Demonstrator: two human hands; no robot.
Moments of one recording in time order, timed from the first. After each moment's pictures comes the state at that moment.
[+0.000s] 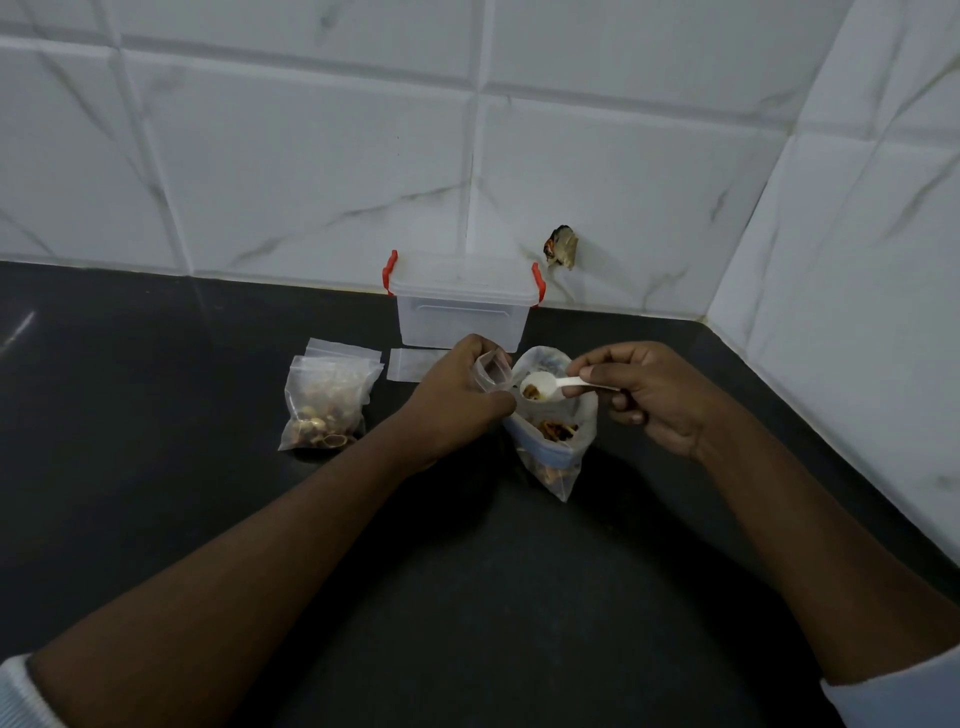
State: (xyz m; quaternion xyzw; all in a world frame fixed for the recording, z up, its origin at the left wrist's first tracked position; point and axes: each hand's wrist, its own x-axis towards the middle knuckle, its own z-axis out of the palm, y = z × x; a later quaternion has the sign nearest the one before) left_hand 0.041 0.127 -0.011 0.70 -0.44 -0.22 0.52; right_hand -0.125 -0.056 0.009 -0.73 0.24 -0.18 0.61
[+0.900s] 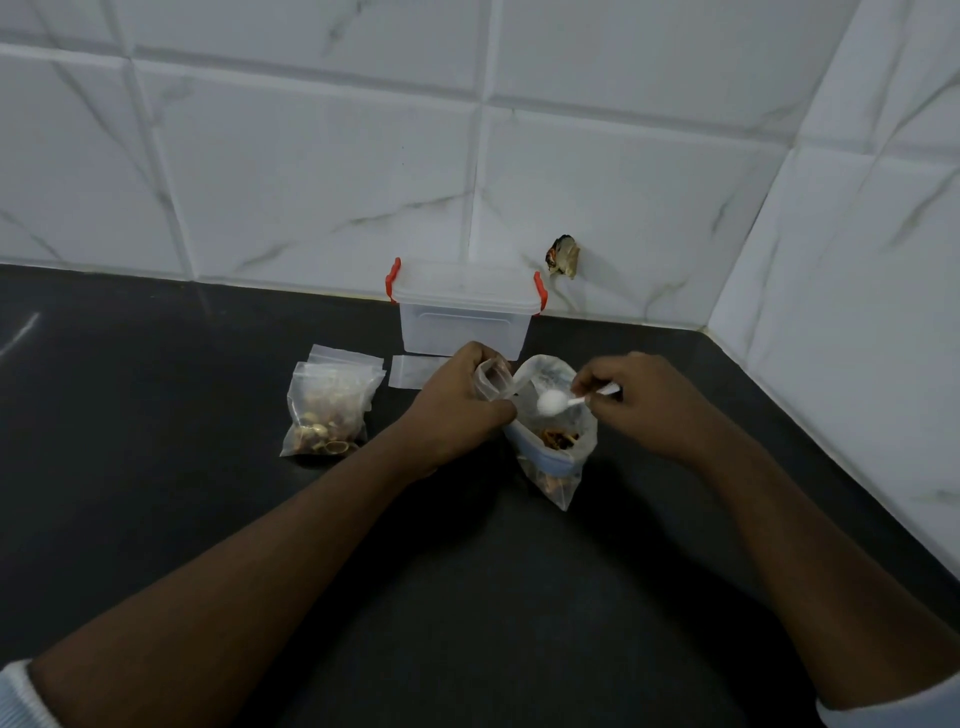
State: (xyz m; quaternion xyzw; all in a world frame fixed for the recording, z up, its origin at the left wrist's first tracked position) left_hand 0.039 0.127 -0.011 0.70 -0.44 -0.20 0.52; right_hand -0.128 -0.050 0.013 -0.96 0.17 -0.18 0.13
